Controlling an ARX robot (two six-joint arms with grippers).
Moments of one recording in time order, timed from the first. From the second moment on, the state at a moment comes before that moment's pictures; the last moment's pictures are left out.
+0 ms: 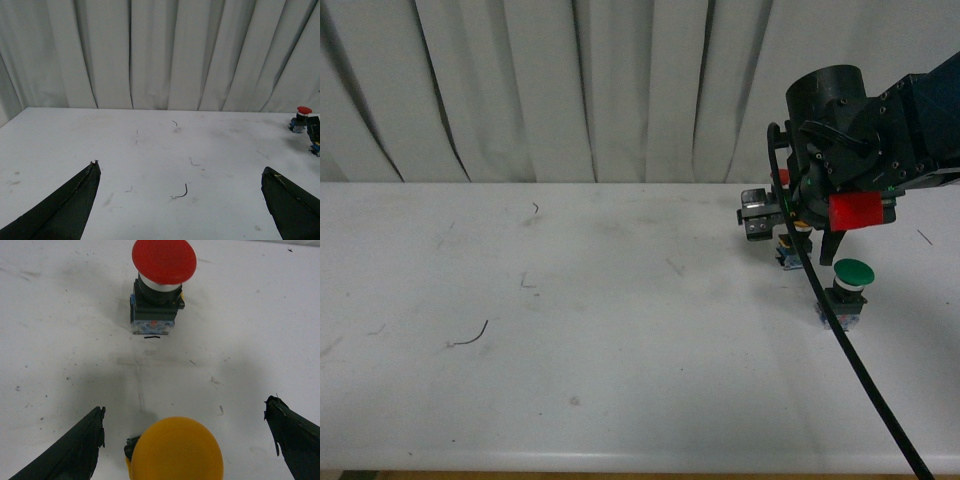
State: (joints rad) left arm 0.00 0.01 0.01 0.00 0.00 -0.01; right arm 0.22 2.47 1.74 0.02 0.35 0.04
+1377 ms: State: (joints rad) left arm 0.00 0.01 0.01 0.00 0.00 -0.01; right arm 0.21 0.46 0.22 0.25 0.22 -0.01
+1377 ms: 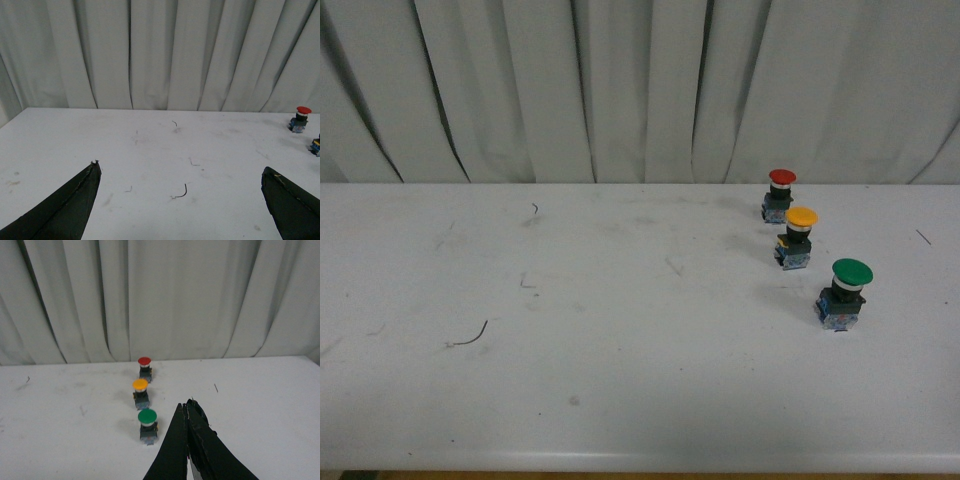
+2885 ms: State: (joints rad) left arm 0.00 0.01 0.01 0.00 0.00 -0.01; right arm 0.00 0.00 0.01 0.00 0.00 0.00
